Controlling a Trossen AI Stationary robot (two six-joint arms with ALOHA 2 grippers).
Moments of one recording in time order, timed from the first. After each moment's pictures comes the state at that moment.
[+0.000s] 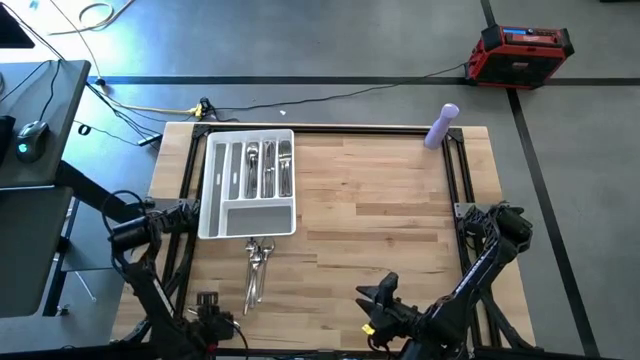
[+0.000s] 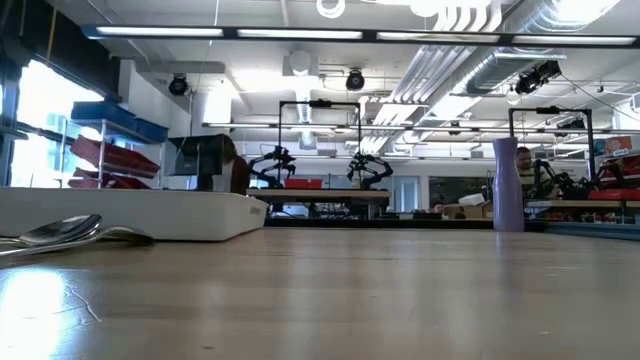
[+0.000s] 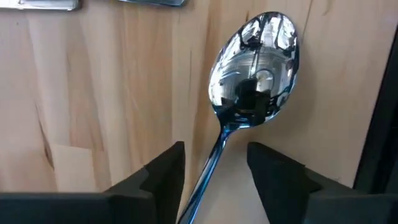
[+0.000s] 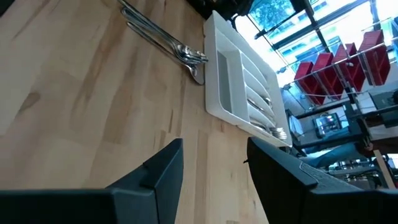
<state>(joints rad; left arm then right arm) -1.17 2.02 1.34 -1.04 -0.17 -1.20 0.89 1.96 1.65 -0.96 1.04 0.29</state>
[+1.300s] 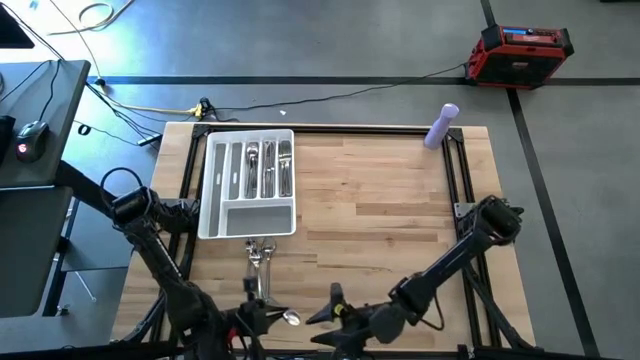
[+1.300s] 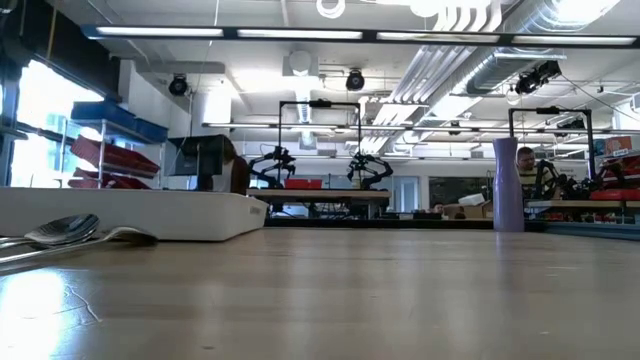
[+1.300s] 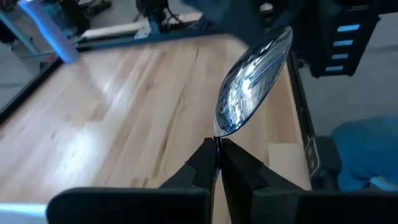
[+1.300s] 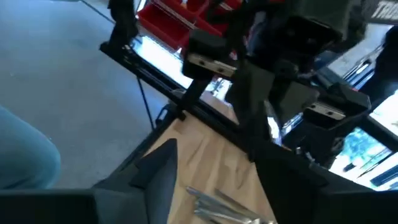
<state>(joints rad) -0.96 1.79 1.43 -0.55 -1.01 -0.62 0.70 1.96 1.39 0.35 0.47 -0.44</state>
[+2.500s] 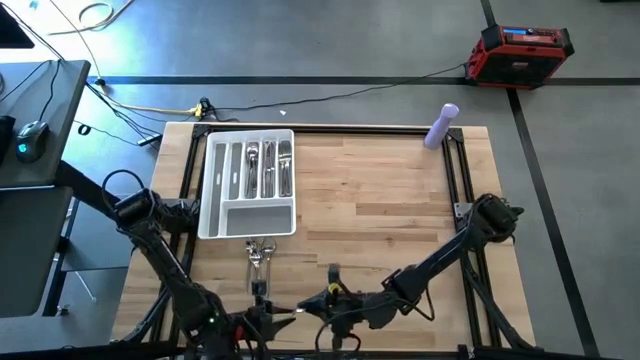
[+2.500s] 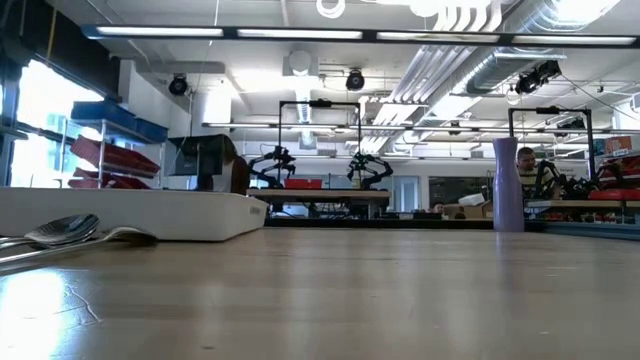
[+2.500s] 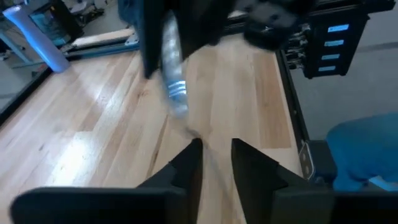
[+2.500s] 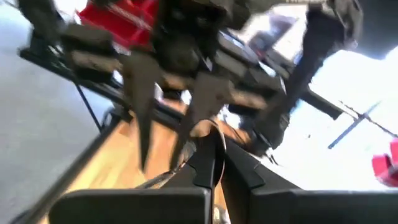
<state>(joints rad) -0.95 1.82 1.43 -0.45 -0.99 -0.53 0.64 1.96 1.39 0.39 0.63 -0.38</state>
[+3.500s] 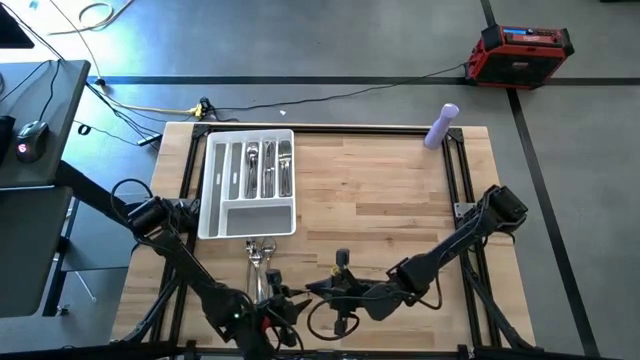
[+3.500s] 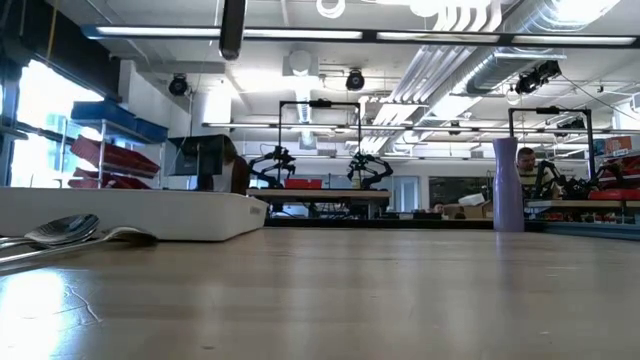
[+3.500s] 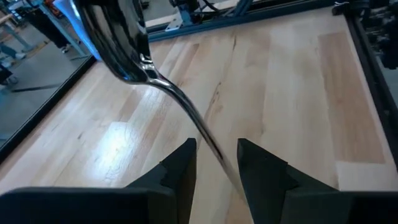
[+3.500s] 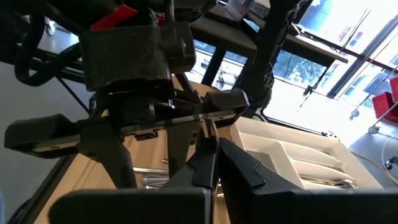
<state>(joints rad) -0.83 1.93 1.42 -0.43 -1.07 -0.53 0.62 1.85 1.39 0.15 0.67 -0.14</state>
